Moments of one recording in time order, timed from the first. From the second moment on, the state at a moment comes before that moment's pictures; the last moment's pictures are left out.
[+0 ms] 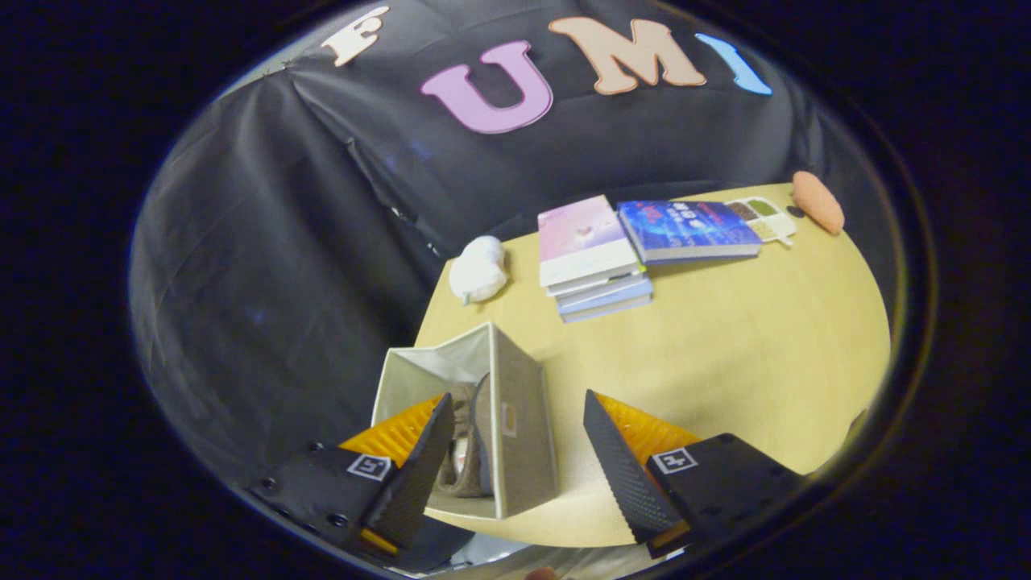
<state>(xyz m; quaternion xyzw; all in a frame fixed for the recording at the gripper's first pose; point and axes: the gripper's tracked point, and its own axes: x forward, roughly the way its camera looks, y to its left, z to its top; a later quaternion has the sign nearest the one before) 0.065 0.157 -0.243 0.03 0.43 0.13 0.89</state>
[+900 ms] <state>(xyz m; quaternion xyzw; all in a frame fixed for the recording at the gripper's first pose) 0.136 -0.025 -0.024 -0.04 0.08 0.07 0.99</state>
